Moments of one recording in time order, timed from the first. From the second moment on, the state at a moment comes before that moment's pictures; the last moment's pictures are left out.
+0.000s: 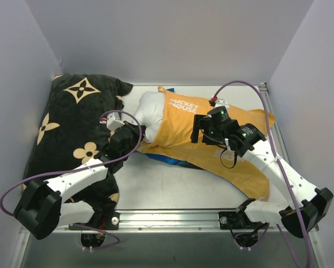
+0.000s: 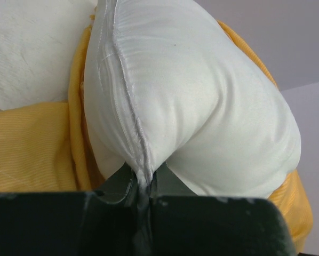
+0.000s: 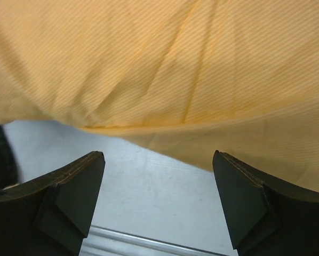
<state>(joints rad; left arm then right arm) -0.63 1.22 0.64 0.30 -0.43 -1.05 0.62 1.19 1.21 -0.81 0.17 0.53</state>
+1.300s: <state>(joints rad) -0.27 1.20 0.83 0.06 -0.02 -0.96 -0.22 1.27 1.18 -0.77 -0.28 0.56</state>
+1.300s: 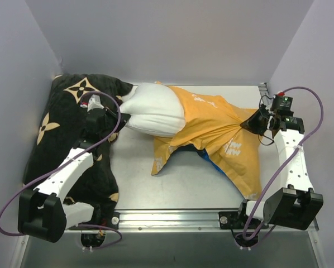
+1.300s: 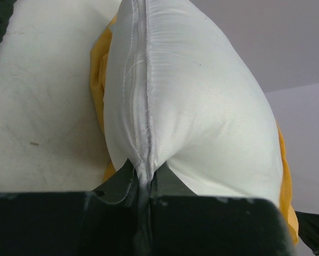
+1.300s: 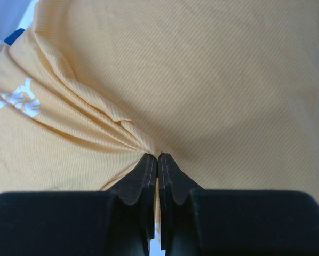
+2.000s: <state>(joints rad) -0.68 0.58 0.44 -0.23 -0.29 -1.02 0.46 1.37 1.60 -0.91 0.23 0.33</state>
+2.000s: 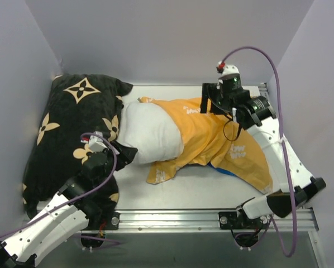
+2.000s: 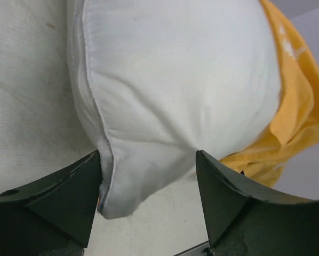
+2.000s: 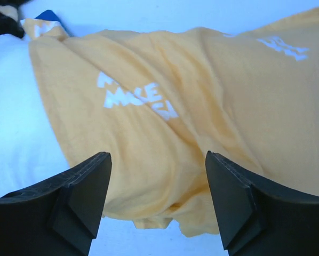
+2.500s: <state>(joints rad) -0.45 1.17 1.02 -0.31 -0.30 -0.87 0.54 2.02 2.16 -0.96 0.09 0.10</state>
